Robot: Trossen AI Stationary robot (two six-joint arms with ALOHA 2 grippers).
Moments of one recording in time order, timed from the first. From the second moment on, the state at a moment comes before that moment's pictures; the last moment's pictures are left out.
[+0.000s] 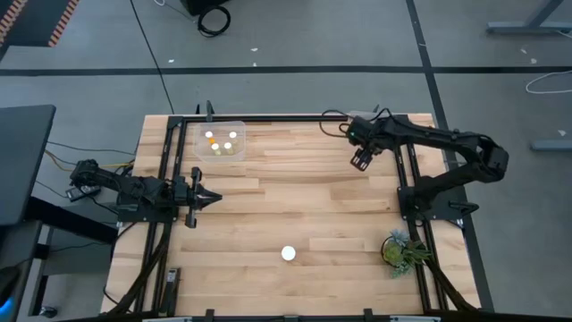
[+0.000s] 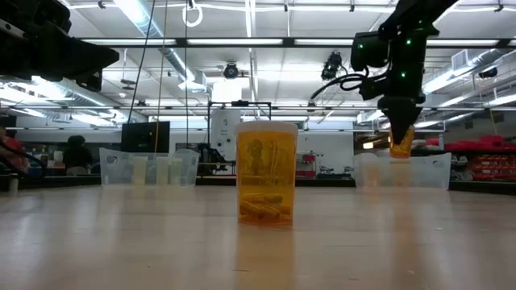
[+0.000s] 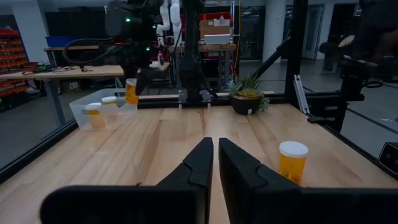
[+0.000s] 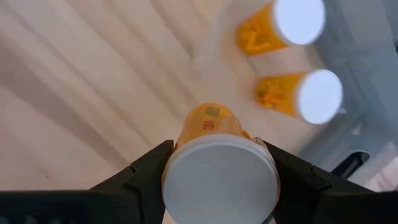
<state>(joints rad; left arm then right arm) -0.33 0.05 0.01 0.08 -0.35 0.04 -0.53 1.30 0.93 -1.00 0.32 0.14</state>
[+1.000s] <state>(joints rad) -0.33 0.05 0.01 0.08 -0.35 0.04 -0.90 1.30 0.95 -1.00 0.24 0.09</state>
